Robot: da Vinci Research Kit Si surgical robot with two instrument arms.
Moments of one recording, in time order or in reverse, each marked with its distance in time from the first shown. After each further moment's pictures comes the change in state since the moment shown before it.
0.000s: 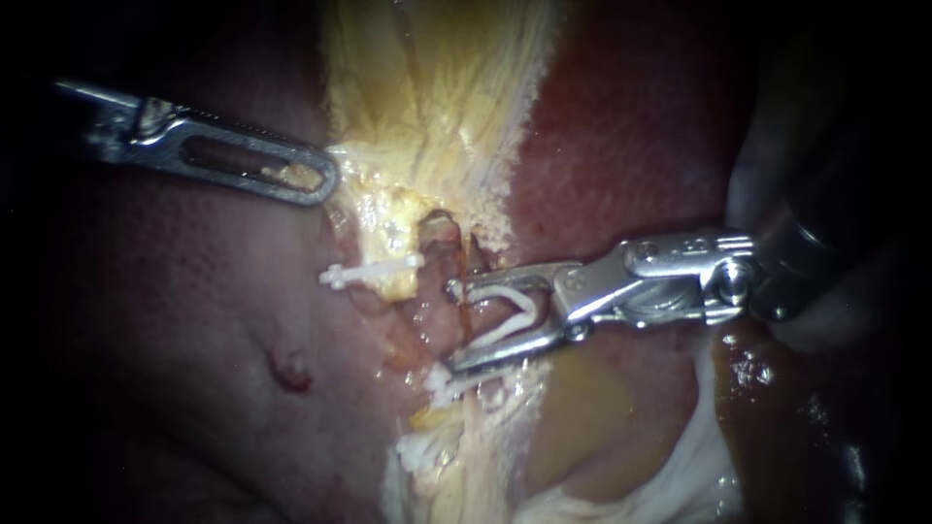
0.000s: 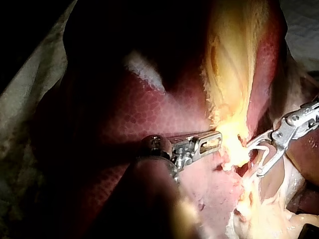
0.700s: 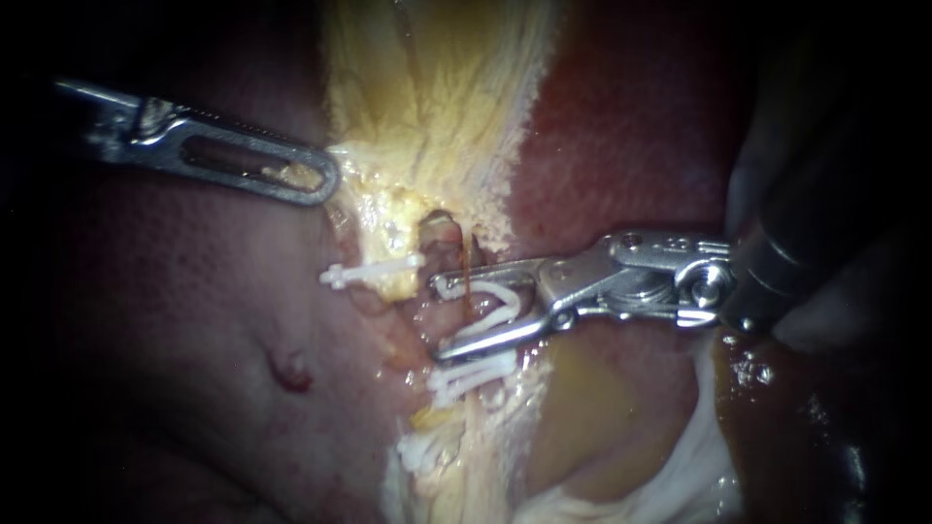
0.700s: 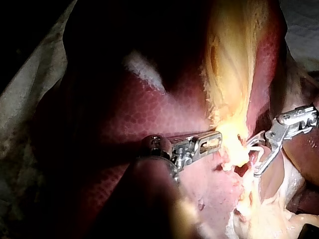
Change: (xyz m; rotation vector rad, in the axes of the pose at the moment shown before) right arm -0.001 0.002 0.001 0.093 0.104 0.115; left arm 0.000 0.000 0.000 0.000 0.000 0.000
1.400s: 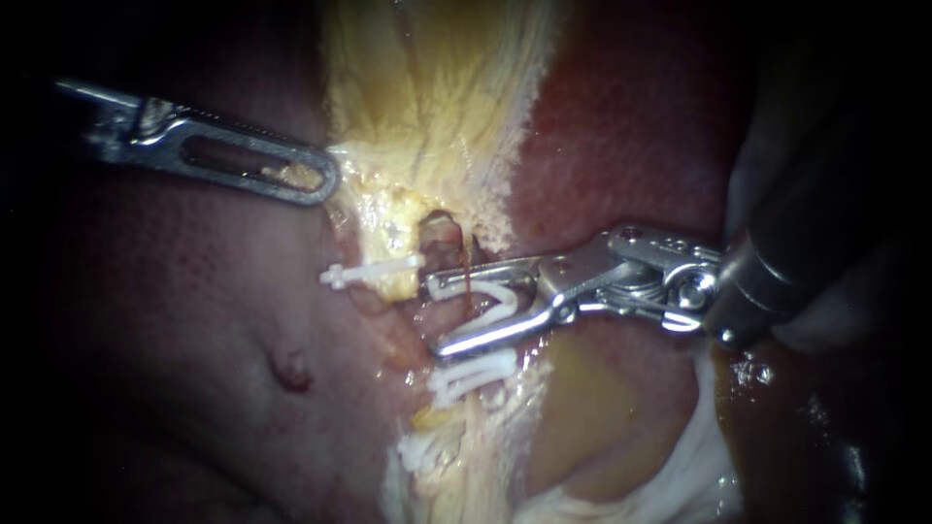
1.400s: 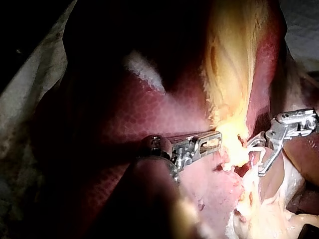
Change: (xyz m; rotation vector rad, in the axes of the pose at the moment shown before) right arm 0.001 0.000 0.000 0.044 0.089 0.056; left arm 0.000 0.000 0.000 0.000 0.000 0.000
